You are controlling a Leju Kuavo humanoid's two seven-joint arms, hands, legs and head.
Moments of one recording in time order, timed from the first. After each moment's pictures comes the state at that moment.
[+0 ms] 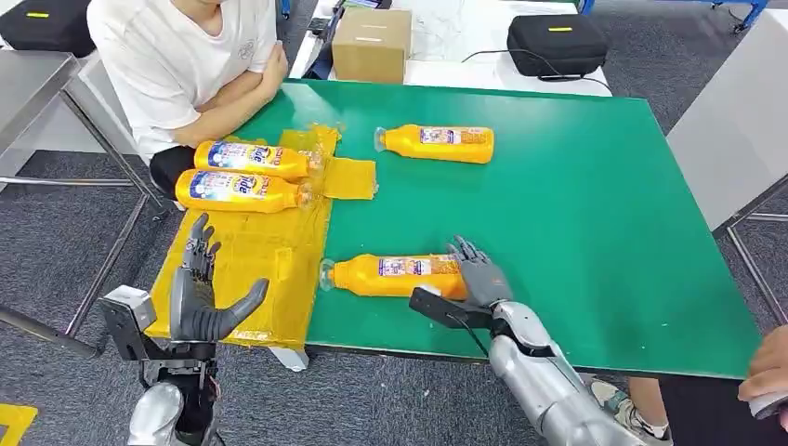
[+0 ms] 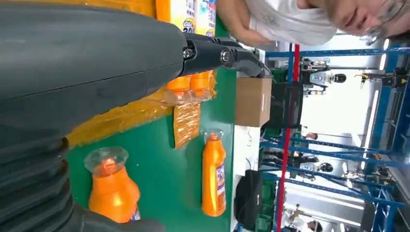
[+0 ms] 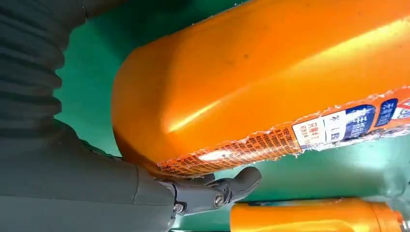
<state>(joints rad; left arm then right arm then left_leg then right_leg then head) 0.06 -0.18 -0.05 -1.57 0.06 0.00 -0.38 -0.52 0.02 0.49 -0.64 1.01 -0.20 -0.15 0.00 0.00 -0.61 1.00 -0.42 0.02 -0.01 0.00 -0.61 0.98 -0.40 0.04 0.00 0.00</state>
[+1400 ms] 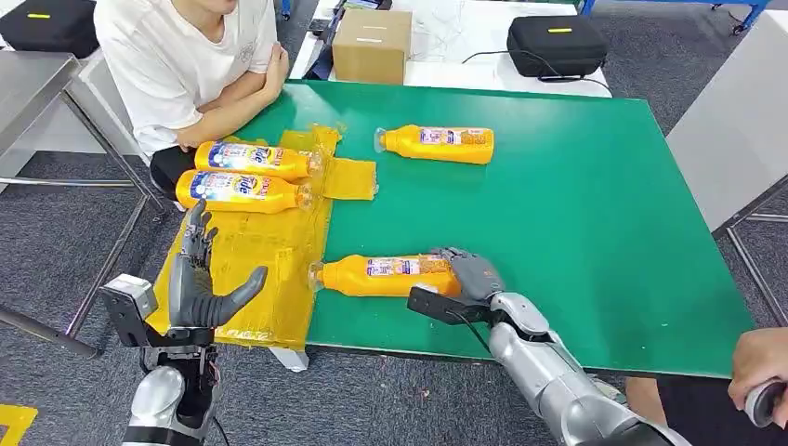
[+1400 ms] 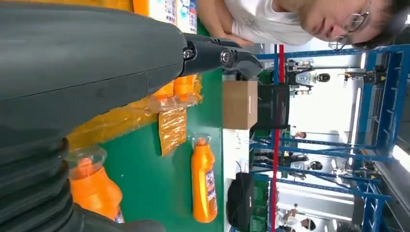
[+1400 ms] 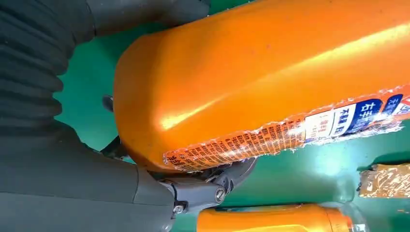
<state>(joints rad) -0.01 -0.14 -0.06 -1.52 0.05 0.01 -0.42 -0.61 0.03 0.53 -0.47 0.93 -0.17 -0.30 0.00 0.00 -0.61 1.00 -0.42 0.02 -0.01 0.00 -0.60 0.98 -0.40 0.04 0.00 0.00</state>
